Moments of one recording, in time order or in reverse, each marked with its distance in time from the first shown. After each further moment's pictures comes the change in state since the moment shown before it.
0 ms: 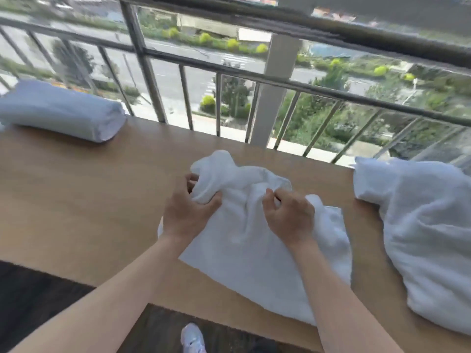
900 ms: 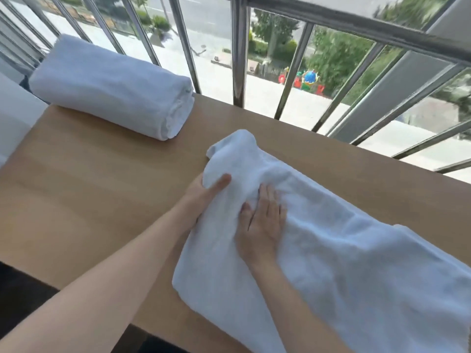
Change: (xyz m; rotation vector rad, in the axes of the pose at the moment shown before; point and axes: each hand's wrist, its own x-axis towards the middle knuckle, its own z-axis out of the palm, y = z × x) left_hand 0.232 -0.175 -0.099 -0.477 -0.454 -0.509; right_hand 0.012 -0.218 0.273 0.214 -0.347 0.242
